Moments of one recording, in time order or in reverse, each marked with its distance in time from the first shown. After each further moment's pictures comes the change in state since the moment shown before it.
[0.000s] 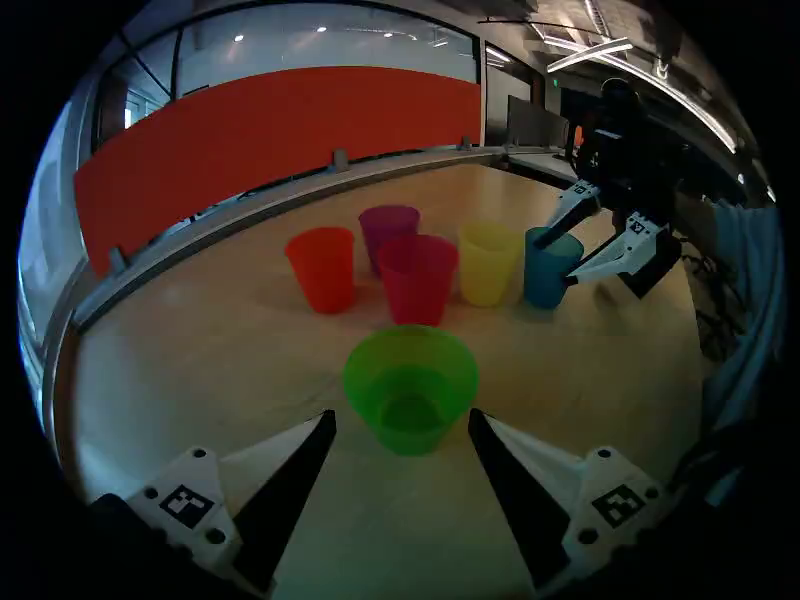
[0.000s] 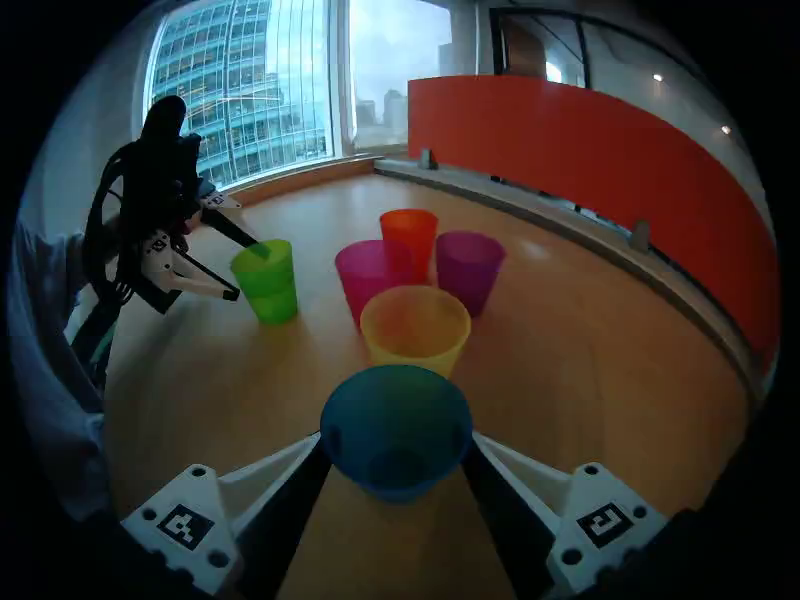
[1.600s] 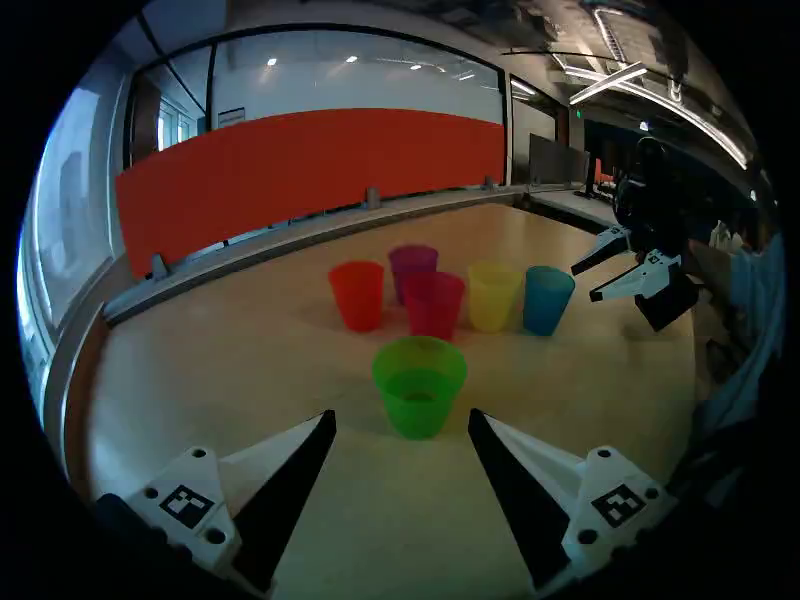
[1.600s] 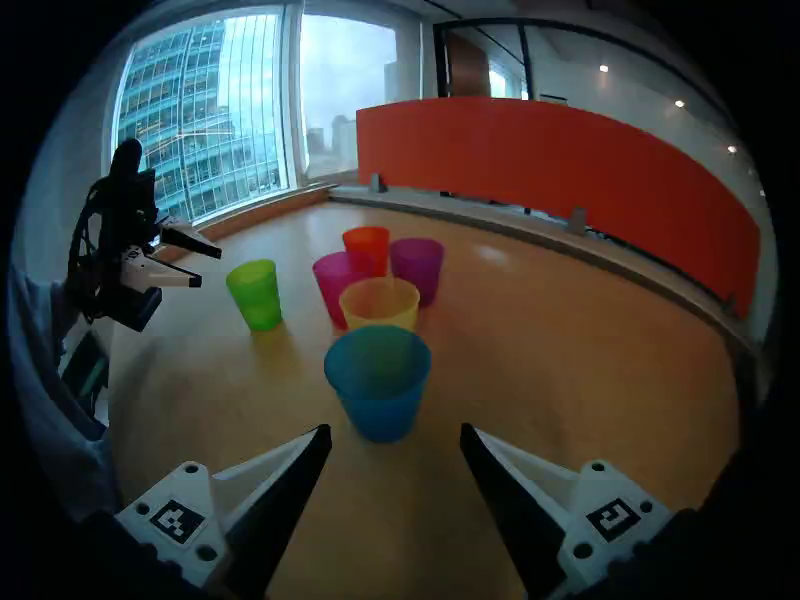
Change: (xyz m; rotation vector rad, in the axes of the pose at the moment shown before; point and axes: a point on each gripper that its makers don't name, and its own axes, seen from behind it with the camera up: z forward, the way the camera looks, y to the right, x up) left arm 0.010 -0.005 -0.062 0.102 0.133 -0.051; right arm -0.020 -0.001 -0.065 -0.147 0.107 0.120
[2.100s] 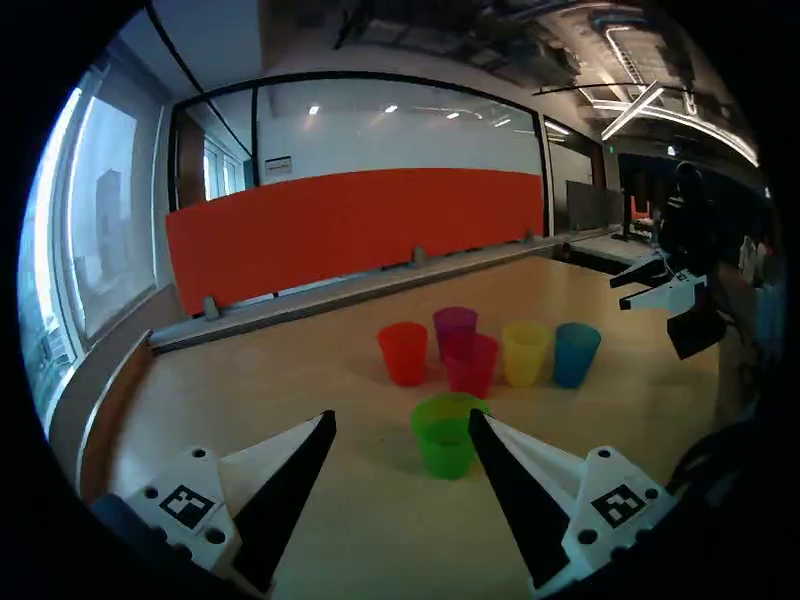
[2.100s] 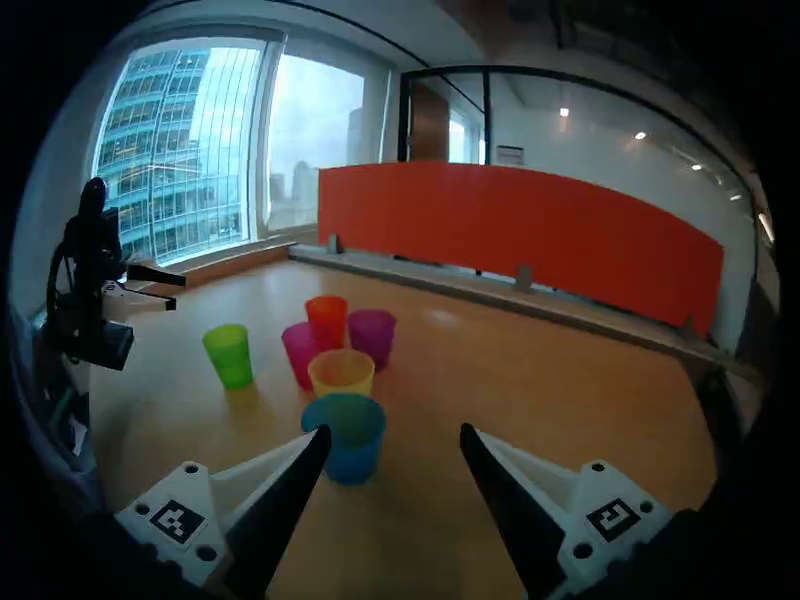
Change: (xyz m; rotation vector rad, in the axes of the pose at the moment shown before) left arm 0.042 -0.021 -0.035 0.184 0.190 -0.018; right arm 0.054 0.023 -0.033 -0.182 0.197 0.004
